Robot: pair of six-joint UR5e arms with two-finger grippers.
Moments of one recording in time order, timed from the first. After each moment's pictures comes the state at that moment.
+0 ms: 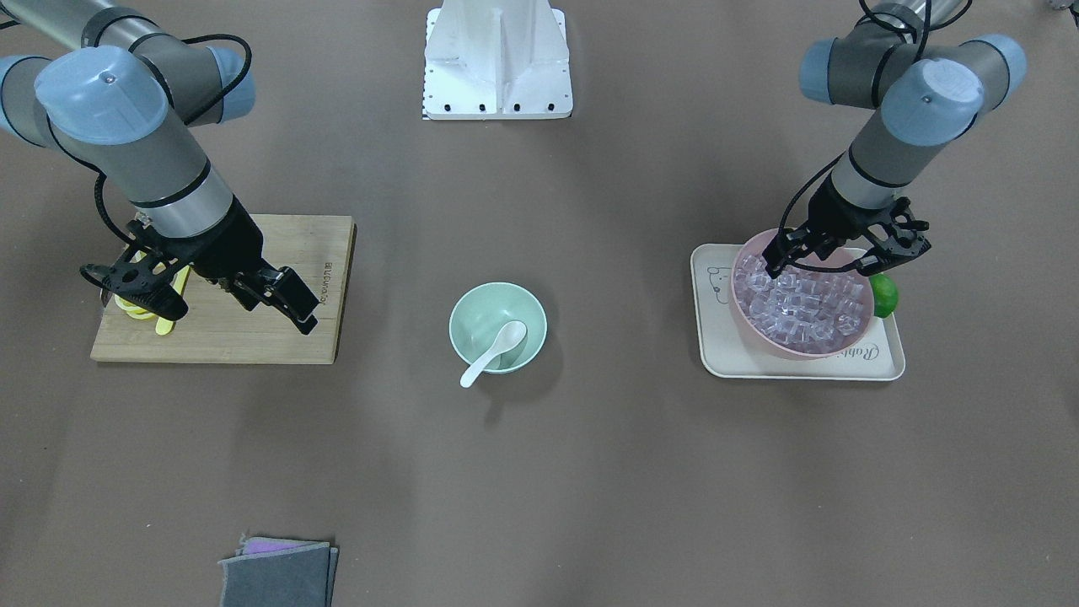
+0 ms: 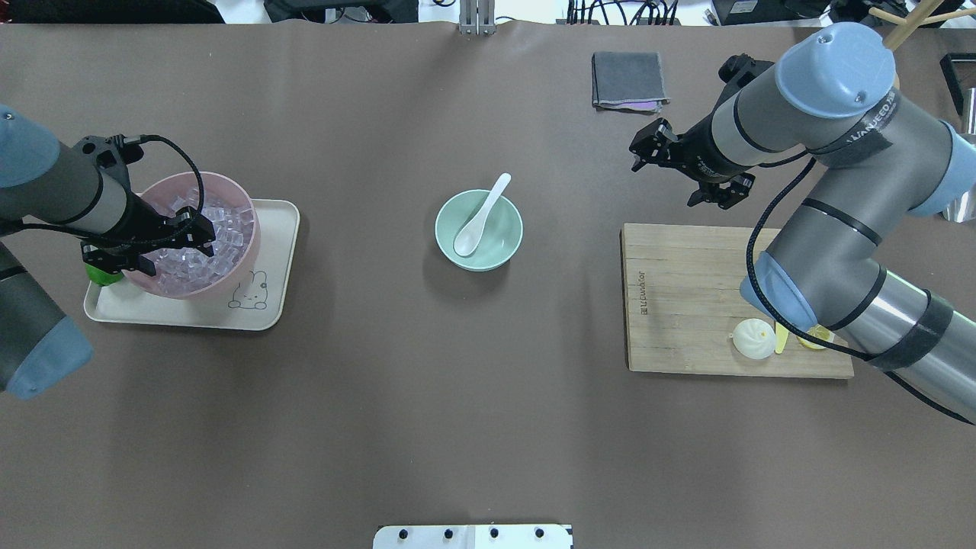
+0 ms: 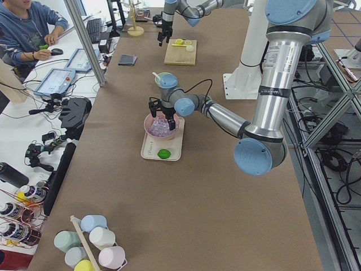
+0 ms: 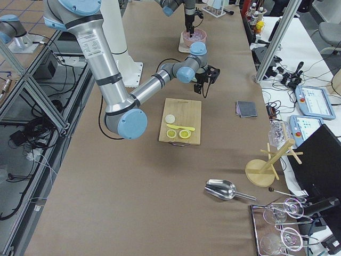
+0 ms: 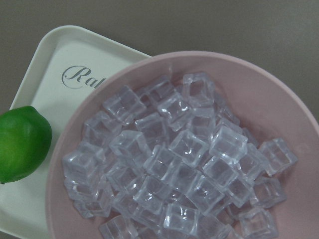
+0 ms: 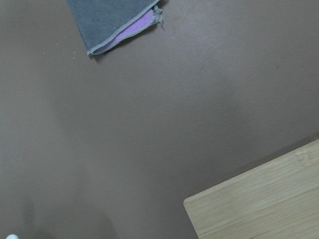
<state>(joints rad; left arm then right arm) -0.84 -1.74 -1.82 -1.82 -2.09 -1.29 0.84 -1.16 1.76 -1.31 2.02 1.55</state>
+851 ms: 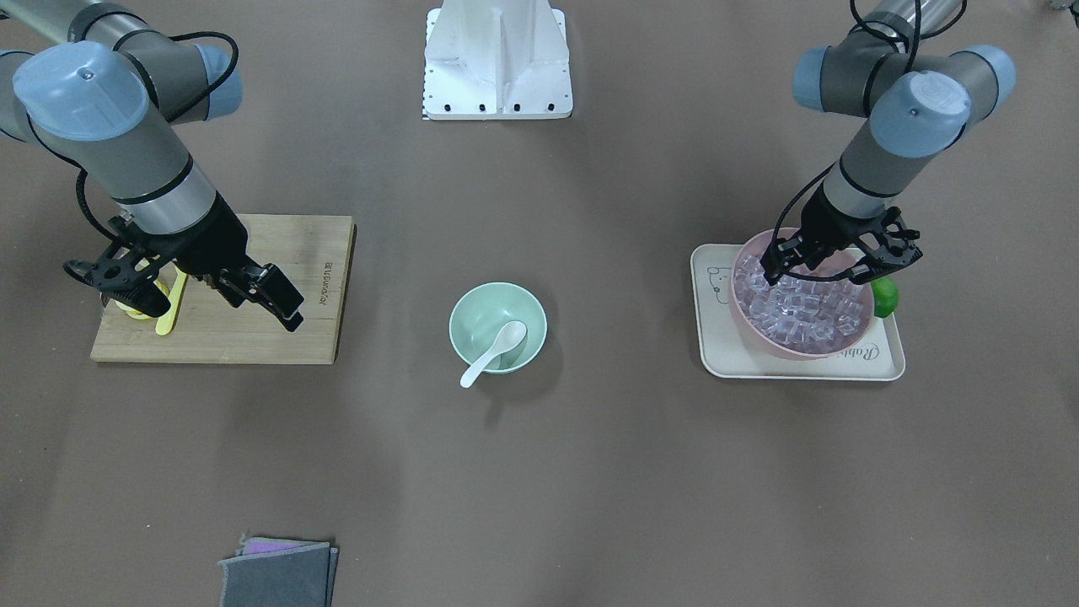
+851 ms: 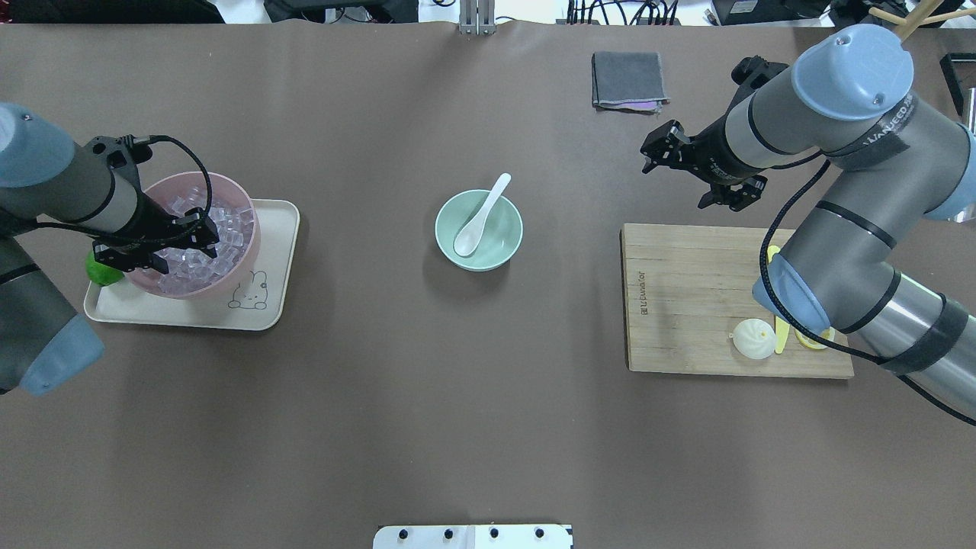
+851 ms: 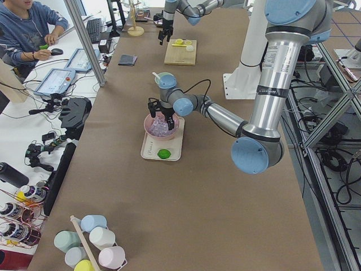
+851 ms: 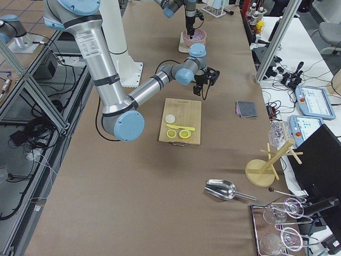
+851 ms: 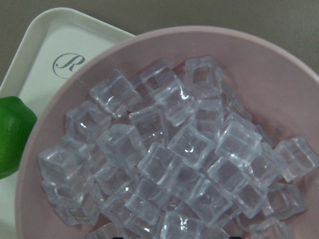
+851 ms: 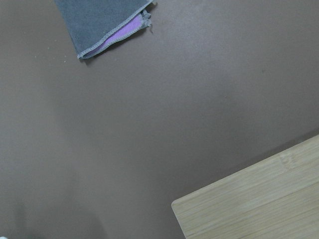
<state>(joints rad) -0.83 -1.76 -1.79 -1.82 -2.08 -1.29 0.85 -1.18 1.78 -1.31 2.03 1.54</state>
